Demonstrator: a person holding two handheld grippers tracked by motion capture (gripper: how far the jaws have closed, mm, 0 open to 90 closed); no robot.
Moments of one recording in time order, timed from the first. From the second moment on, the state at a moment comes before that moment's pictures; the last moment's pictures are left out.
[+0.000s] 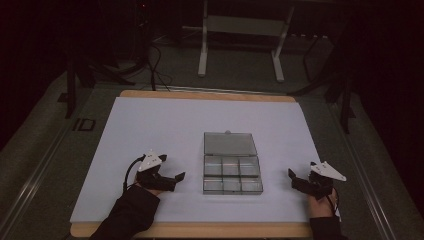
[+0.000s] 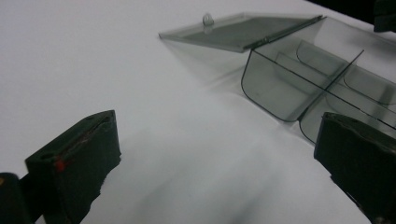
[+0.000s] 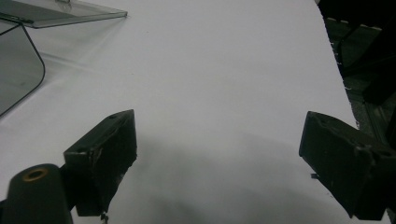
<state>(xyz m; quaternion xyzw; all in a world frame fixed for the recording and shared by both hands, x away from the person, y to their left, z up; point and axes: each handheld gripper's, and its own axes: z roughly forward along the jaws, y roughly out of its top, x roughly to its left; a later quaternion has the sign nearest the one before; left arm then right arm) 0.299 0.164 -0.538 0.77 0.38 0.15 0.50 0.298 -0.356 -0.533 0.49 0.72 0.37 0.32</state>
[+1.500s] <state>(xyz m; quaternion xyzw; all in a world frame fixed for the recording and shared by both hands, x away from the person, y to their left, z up) 0.379 0.085 -0.485 0.79 0.41 0.05 0.45 0.297 -0.355 -0.533 0.49 0.72 0.37 0.33</state>
